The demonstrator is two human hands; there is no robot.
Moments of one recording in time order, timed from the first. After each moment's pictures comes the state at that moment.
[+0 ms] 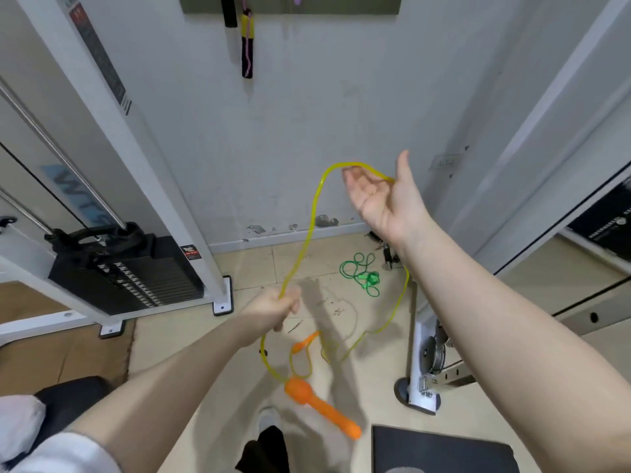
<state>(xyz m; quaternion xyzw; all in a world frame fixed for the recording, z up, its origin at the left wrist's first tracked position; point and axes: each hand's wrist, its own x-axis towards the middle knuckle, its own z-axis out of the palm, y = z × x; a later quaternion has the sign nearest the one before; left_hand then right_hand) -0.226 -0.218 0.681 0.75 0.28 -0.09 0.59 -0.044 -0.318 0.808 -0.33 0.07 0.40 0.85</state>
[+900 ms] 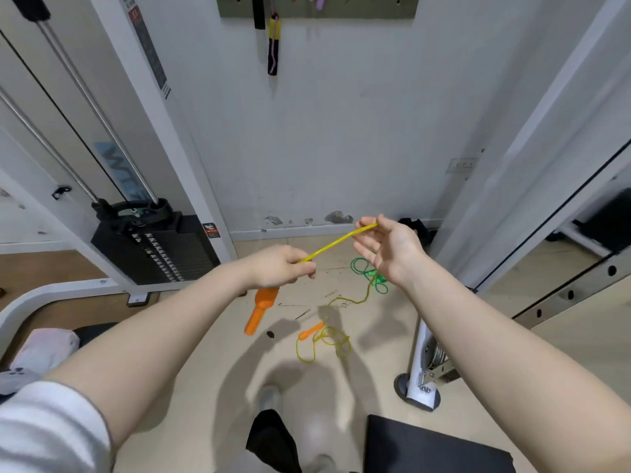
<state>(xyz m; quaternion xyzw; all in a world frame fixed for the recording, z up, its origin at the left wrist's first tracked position) -0.246 -0.274 0.757 0.91 0.19 -0.14 0.35 -0.097 -0.408 0.751 -0.55 0.02 0.41 0.73</state>
